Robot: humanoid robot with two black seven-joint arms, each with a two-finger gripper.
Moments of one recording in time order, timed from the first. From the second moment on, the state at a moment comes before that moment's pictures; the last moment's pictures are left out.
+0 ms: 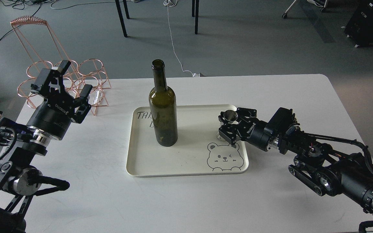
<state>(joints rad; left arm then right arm) -0.05 0.32 -1.40 -1.47 0.78 -0.23 -0.25 0.65 -0.25 0.48 0.74 -2.18 -0.44 0.49</state>
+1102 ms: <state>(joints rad) -0.06 0.34 -1.40 -1.48 0.78 -0.24 -0.25 0.53 -0.55 0.58 0.69 -1.86 -0.47 0.49</state>
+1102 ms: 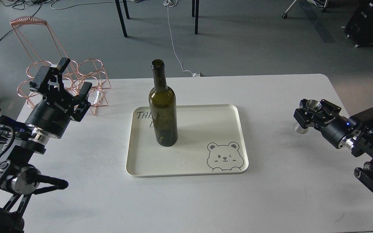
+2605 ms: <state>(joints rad) -0.06 0.34 -1.40 -1.49 0.78 -0.24 -0.25 0.46 -0.72 0.40 0.89 -1.68 -0.49 0.49</state>
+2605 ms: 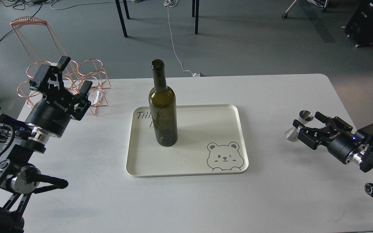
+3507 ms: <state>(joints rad) -0.06 0.54 -1.40 -1.67 1.08 -0.28 -0.47 0.61 -0.97 0.44 1.29 -0.39 -0.20 0.49</state>
